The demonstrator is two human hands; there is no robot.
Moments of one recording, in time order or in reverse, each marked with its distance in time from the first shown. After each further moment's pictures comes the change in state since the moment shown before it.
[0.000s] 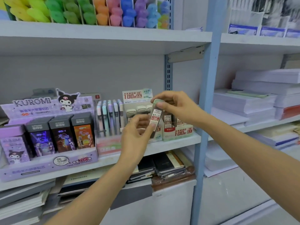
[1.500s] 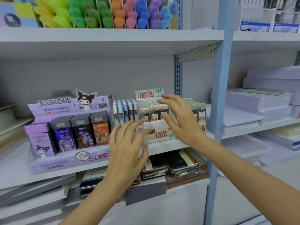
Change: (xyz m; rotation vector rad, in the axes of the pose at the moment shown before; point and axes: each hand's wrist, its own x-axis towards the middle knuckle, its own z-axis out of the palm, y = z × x) left_hand -0.044 -0.009 -0.070 0.928 -0.043 0.481; right_hand -0.028 -0.009 0.062 -0.405 0.290 -0.183
